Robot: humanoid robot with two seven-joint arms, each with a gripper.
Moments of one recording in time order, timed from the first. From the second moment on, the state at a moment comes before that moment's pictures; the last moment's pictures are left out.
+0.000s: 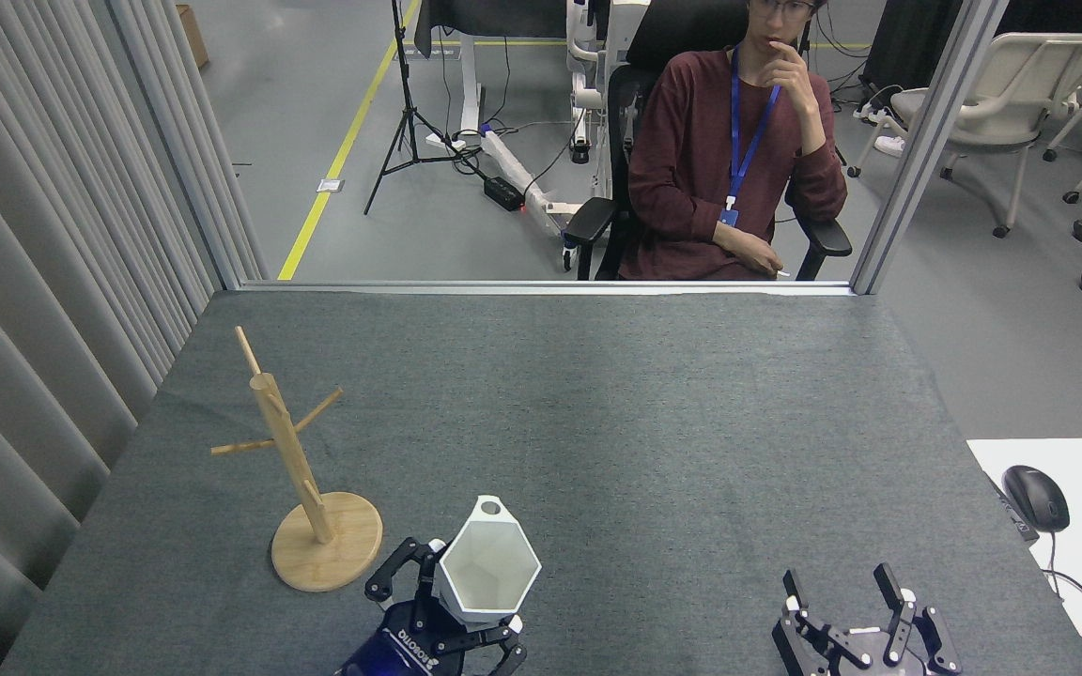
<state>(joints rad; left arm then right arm) 0.09 -0.07 -0.13 -1.63 -2.02 -0.50 0.36 0.22 -0.02 -0.16 -1.60 1.48 -0.25 -0.18</state>
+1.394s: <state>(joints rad) 0.03 0.00 0.35 -1.63 -2.13 -0.27 0.39 0.26 -0.01 -0.16 -1.60 1.51 -0.25 -0.22</state>
